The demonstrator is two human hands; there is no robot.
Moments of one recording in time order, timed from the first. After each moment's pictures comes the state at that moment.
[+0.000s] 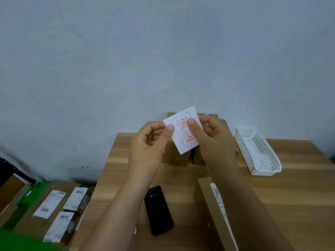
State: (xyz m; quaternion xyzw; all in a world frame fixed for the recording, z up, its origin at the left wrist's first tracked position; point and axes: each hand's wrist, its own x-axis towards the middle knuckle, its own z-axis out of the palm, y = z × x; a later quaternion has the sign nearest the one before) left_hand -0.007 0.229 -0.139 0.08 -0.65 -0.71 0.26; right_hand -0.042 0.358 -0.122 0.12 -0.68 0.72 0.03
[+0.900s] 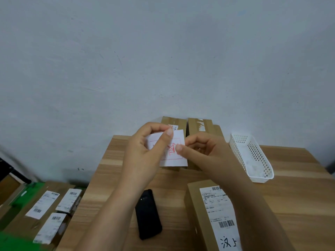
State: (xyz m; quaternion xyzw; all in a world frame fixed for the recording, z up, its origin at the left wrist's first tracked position) left_hand 0.008 0.259 -0.115 0.05 -0.73 -0.63 0.26; right_hand -0.037 0.411 -0.109 0.24 -0.75 0.61 -0.06
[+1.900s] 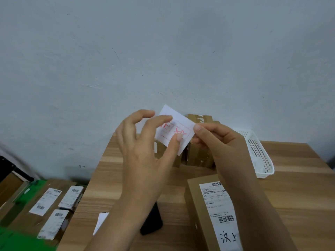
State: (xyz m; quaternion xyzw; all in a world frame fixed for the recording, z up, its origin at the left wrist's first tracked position) left_hand 0.023 0.275 -0.125 0.03 -0.82 -0.35 0.45; right_hand -0.027 0.416 -0.102 0.09 -0.67 0.73 -0.01
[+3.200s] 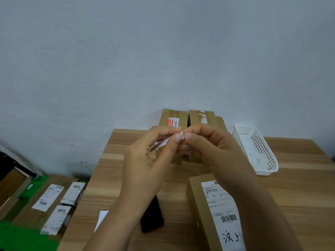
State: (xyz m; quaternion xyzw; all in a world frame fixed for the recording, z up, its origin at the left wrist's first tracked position) left_hand 0.017 0.272 -0.126 -0.04 -0.76 -0.55 0.34; right_hand -0.033 0.412 -0.103 0.22 -0.64 0.72 -0.14
